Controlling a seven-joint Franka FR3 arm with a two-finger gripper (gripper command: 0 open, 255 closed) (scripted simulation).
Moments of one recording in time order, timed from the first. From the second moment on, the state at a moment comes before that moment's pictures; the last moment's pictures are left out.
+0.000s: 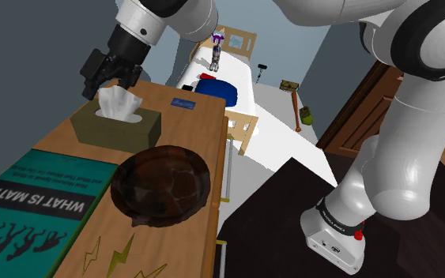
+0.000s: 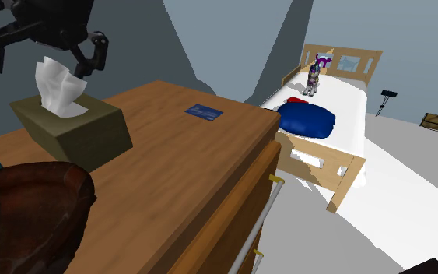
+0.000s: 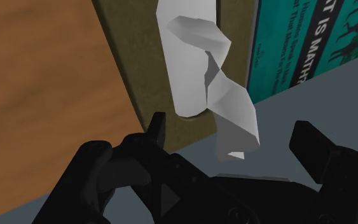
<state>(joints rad) 0.33 0.29 0.20 -1.65 0.52 2.22 -0.18</state>
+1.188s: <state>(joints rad) 0.33 0.29 0.20 -1.63 0.52 2.20 -0.17</state>
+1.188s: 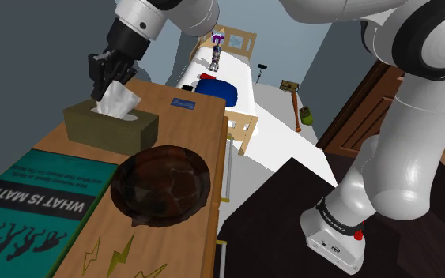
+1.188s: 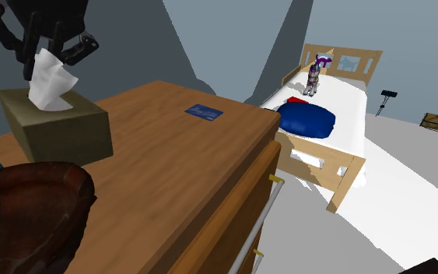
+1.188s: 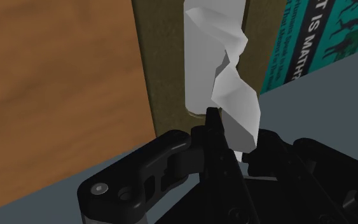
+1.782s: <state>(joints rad) 0.34 0.27 0.20 -1.54 0.49 2.10 -0.11</state>
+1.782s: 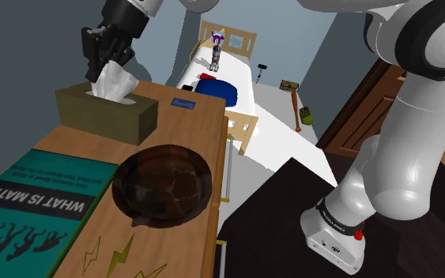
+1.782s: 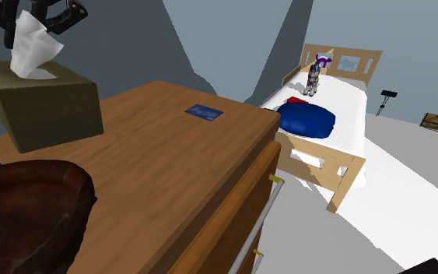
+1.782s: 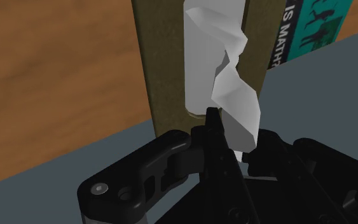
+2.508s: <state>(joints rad) 0.34 0.28 0.19 -1.39 0.46 1.97 -0.04</state>
